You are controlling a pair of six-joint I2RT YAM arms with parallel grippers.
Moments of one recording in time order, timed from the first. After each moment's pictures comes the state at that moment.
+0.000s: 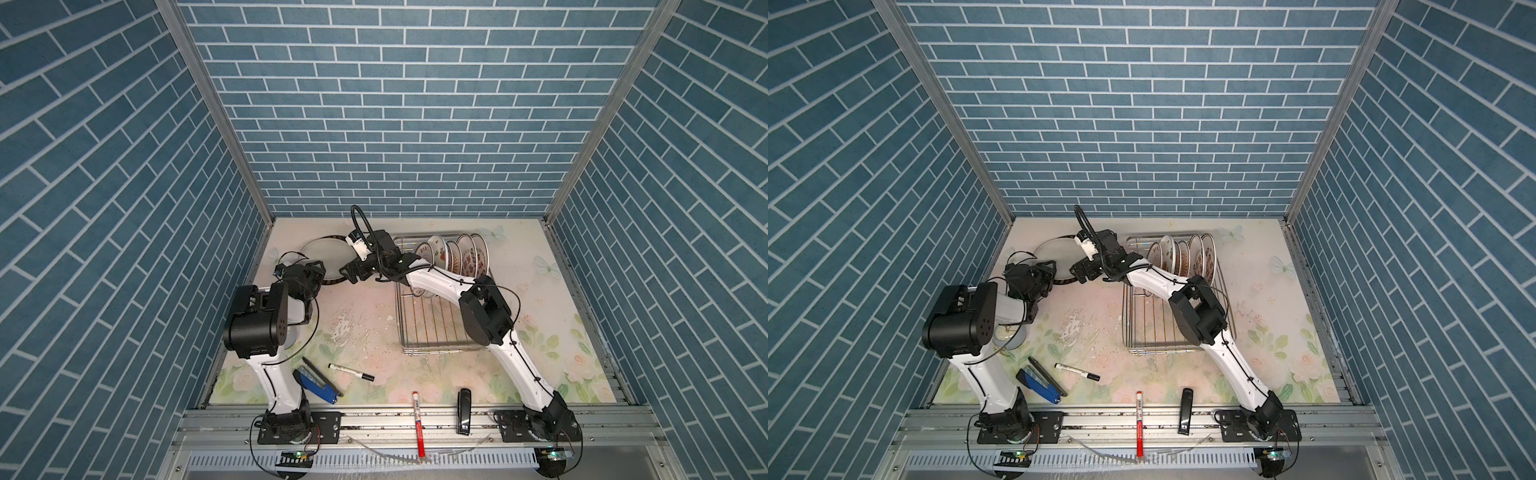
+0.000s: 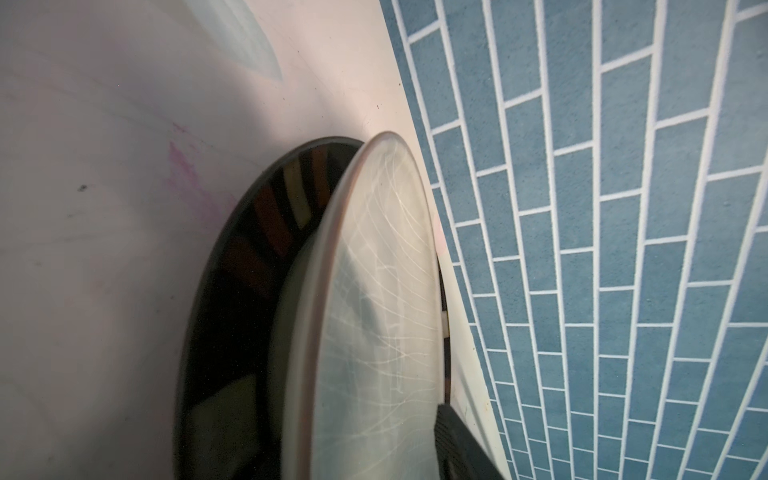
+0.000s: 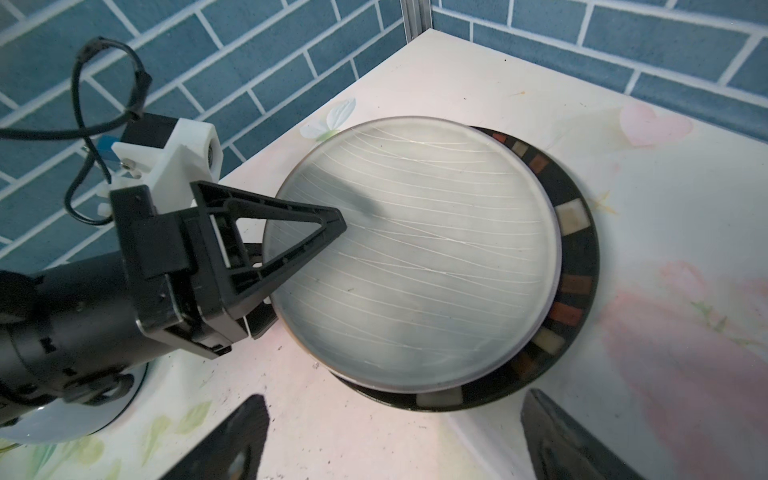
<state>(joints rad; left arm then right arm) 0.09 1.88 0.67 0.82 0.18 -1.15 0.88 2.46 2.09 -0.18 -0.25 0.11</state>
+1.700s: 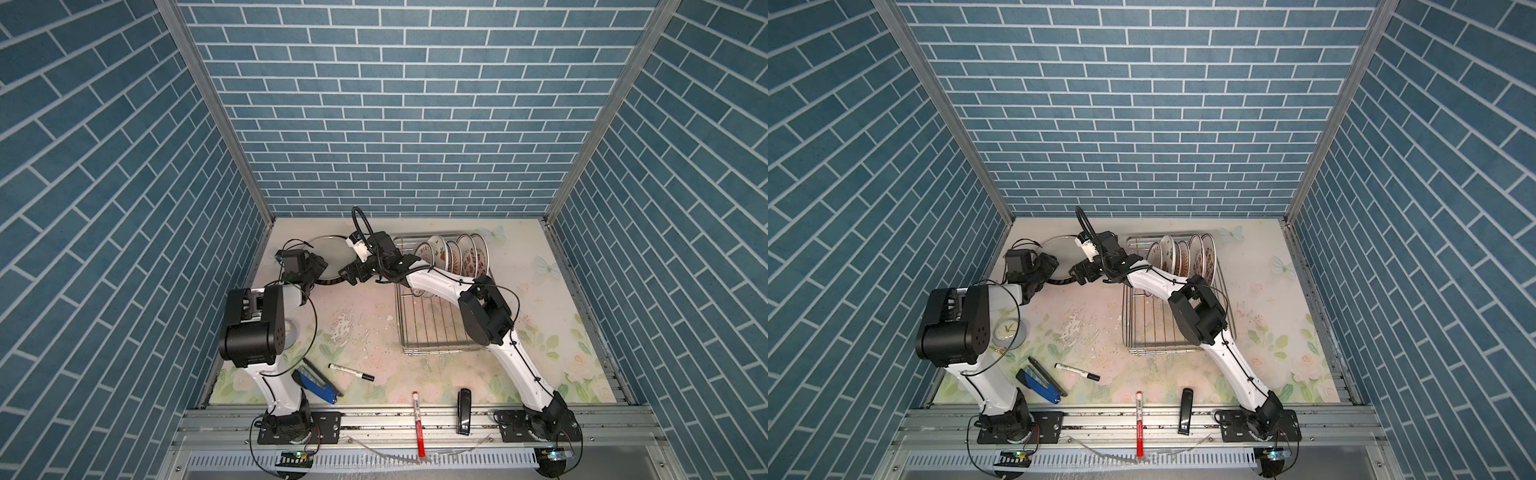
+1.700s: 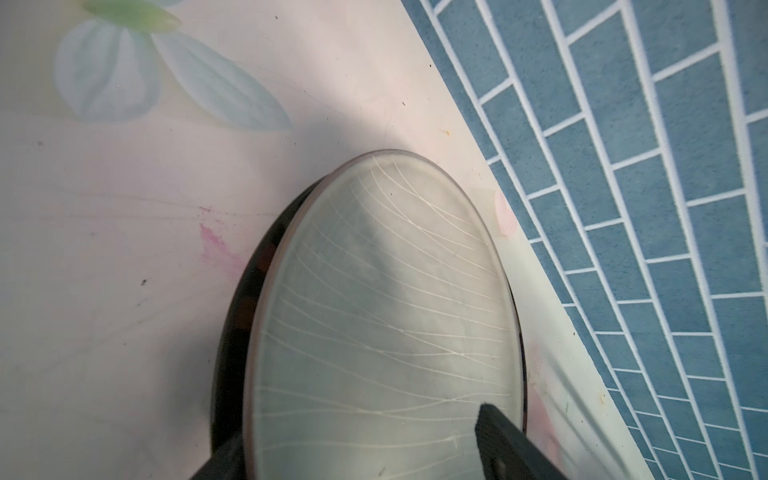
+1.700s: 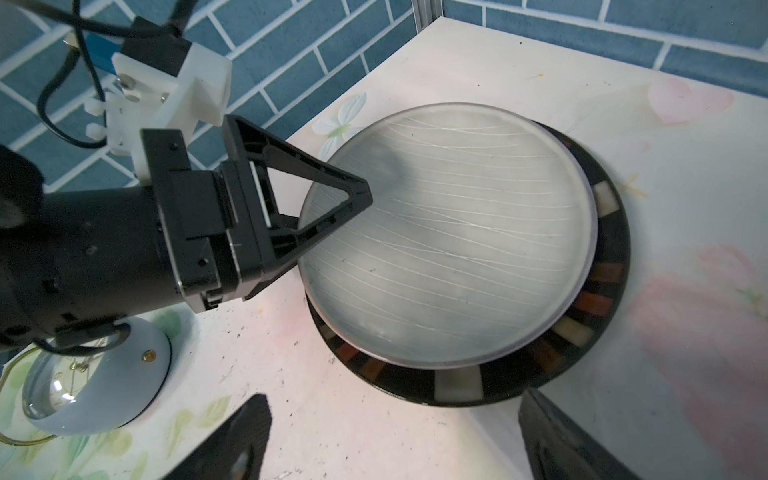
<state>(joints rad) 0.09 1.80 0.86 0.33 0.09 -0.85 0.88 2.46 2.06 -0.15 -0.29 0.16</state>
